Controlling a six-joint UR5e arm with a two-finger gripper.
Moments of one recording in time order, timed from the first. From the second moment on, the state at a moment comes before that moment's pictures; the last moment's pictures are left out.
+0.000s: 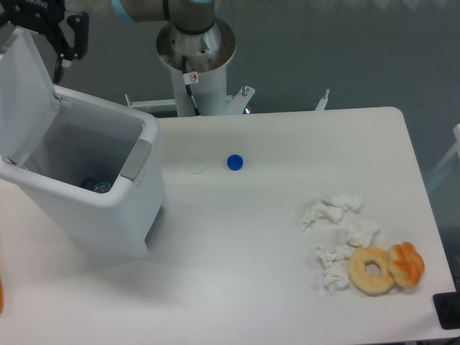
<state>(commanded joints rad) 2.07 -1.41 -1.58 -1.18 1.22 0.06</state>
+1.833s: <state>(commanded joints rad) 2.26 -1.52 -1.64 -1.17 1.25 0.23</state>
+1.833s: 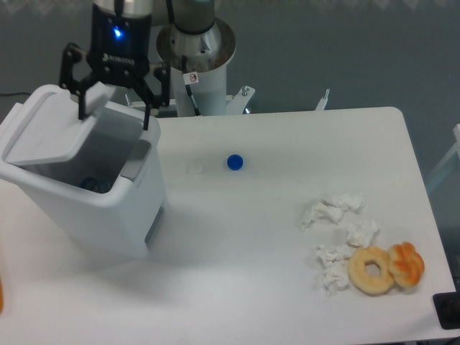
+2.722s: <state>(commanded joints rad) 2.28 -1.56 -1.64 -1.17 1.25 0.24</state>
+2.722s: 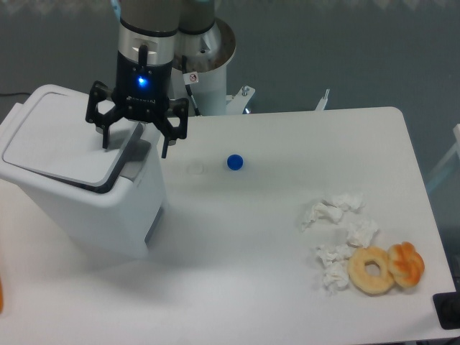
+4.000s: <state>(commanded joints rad) 2.28 -1.60 -1.65 -1.17 1.27 0.24</state>
